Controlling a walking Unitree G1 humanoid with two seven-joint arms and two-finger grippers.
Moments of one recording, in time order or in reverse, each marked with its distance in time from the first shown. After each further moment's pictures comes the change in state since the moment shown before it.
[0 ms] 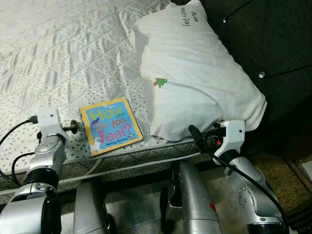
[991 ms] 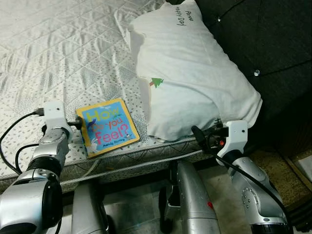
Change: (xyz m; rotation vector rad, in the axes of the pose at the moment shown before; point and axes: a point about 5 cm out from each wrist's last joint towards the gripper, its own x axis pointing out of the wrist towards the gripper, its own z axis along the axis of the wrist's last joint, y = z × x) left arm 0.006 -0.012 0.016 0.031 0.012 -0.021; right arm -0.003 -0.006 0.001 -0.018 0.019 -0.016
